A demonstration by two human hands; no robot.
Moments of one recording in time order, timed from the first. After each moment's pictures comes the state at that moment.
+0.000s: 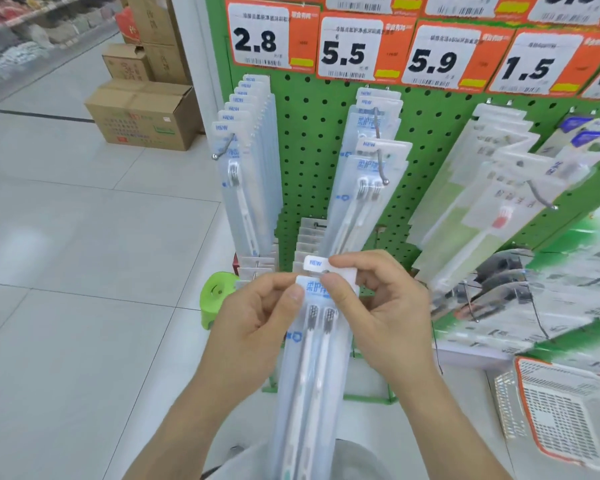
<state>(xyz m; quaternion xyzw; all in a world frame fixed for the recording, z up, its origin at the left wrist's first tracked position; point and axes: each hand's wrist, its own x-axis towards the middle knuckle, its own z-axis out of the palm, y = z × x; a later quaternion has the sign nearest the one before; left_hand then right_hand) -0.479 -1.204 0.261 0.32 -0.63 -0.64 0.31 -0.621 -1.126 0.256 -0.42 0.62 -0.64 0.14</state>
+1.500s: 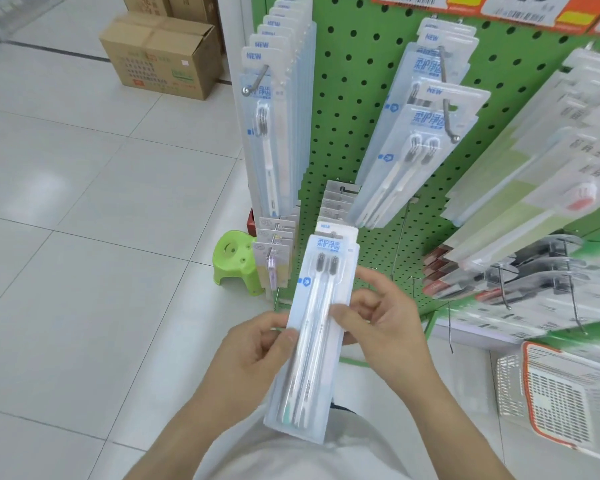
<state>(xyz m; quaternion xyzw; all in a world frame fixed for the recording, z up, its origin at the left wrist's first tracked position) -0.431 -1.184 0.194 0.41 -0.60 -0.67 0.16 -0.613 -1.116 0.193 -0.28 0.64 -0.57 0.43</state>
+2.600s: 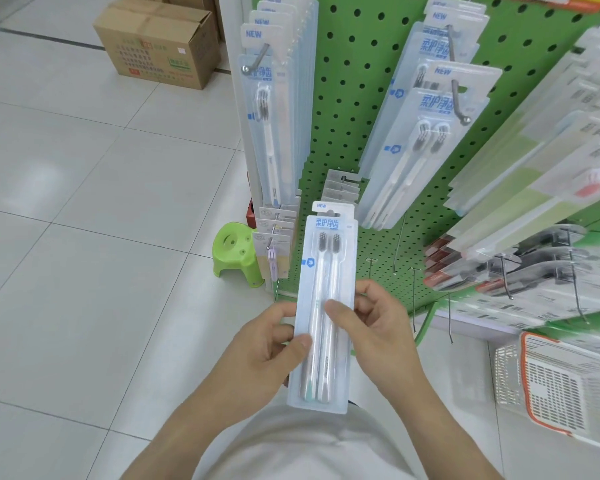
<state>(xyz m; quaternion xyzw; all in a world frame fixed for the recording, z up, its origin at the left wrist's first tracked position) -0.431 -1.179 0.189 0.36 -0.57 -0.73 0.13 -0.598 -1.109 0.179 -0.27 0.65 -0.58 0.41</state>
